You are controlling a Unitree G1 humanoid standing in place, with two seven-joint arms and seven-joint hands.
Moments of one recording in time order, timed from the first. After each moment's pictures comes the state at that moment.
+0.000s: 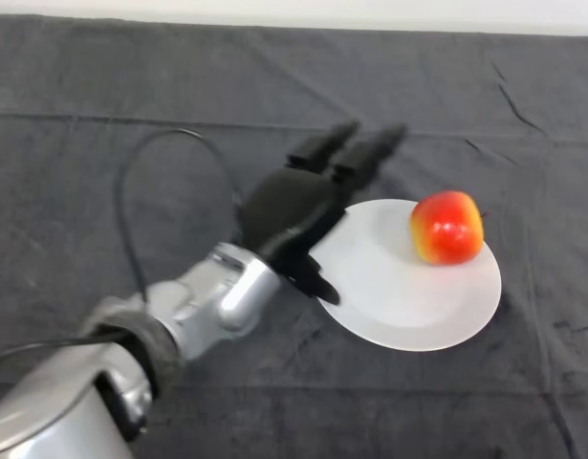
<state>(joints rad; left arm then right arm) -0.89 0.28 -0.88 1.06 0.34 -0.60 0.63 -0.36 -0.39 -0.80 1.76 -0.03 -1.29 -0.34</state>
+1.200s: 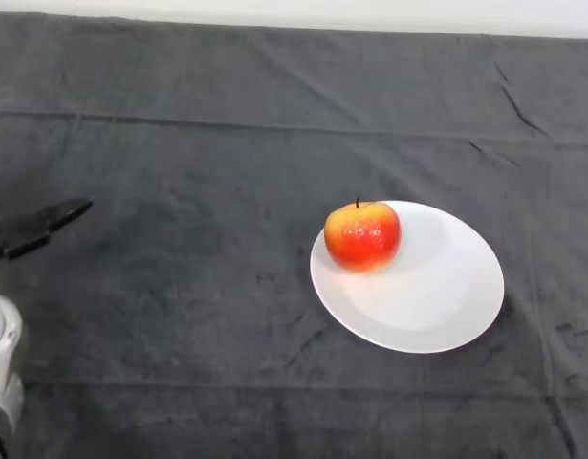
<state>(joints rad) -0.60 0.44 -0.14 1.19 -0.36 -0.83 0.48 -0.35 -0.39 -0.81 1.76 -0.04 -1.29 -0.34</state>
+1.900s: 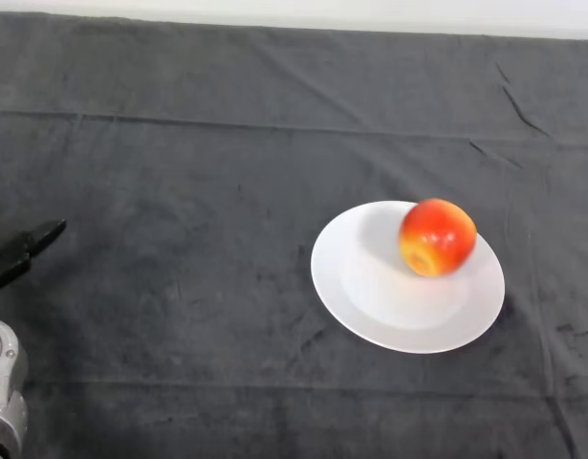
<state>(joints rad) -0.59 0.41 -0.06 1.24 -0.35 -0.77 0.55 -0.35 -0.39 -0.81 1.76 -0.05 -1.29 -0.34</state>
